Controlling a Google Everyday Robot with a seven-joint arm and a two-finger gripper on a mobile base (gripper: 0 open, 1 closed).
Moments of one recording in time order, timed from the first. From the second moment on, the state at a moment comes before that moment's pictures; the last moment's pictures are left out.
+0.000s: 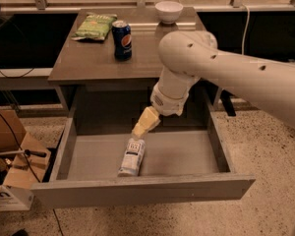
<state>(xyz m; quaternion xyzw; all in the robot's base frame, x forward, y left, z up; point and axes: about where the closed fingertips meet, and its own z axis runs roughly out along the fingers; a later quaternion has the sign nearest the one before) 0.562 -0.052 0.738 -0.34 0.93 0.10 0.06</state>
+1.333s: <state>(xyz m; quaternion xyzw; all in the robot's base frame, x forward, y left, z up) 0.527 0.010 0.632 -0.12 0.98 0.13 -0.07</state>
